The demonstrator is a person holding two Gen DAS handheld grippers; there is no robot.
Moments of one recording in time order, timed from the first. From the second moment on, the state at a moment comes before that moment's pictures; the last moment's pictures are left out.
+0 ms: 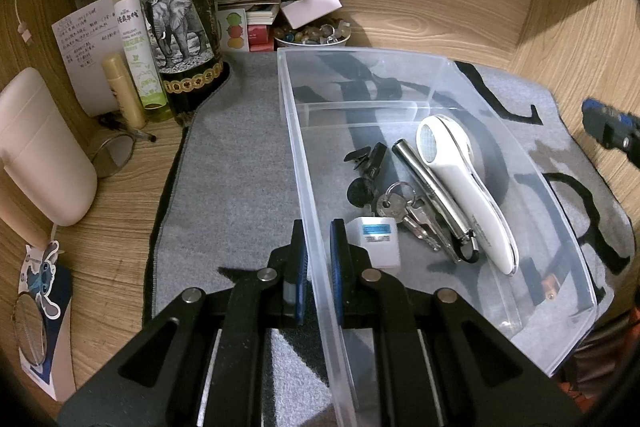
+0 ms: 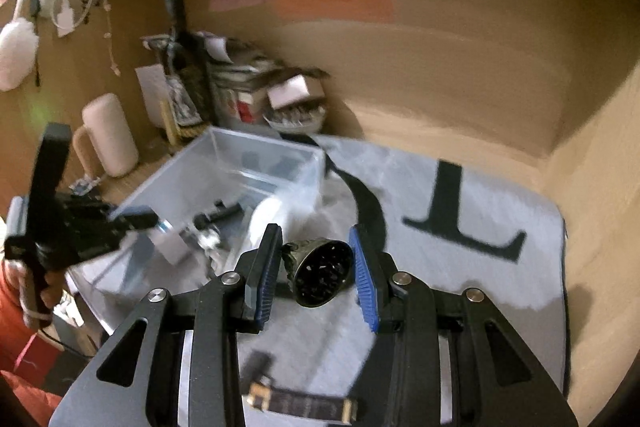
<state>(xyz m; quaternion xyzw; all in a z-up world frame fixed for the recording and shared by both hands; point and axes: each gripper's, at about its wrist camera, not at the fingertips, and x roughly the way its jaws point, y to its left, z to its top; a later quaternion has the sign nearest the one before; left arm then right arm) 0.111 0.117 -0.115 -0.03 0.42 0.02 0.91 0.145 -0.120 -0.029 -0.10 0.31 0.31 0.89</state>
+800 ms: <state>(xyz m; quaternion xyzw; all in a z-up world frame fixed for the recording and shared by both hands) 0.112 0.112 -0.114 -0.03 0.42 0.01 0.91 0.154 -0.018 -0.053 -0.18 0.34 0.39 0.84</state>
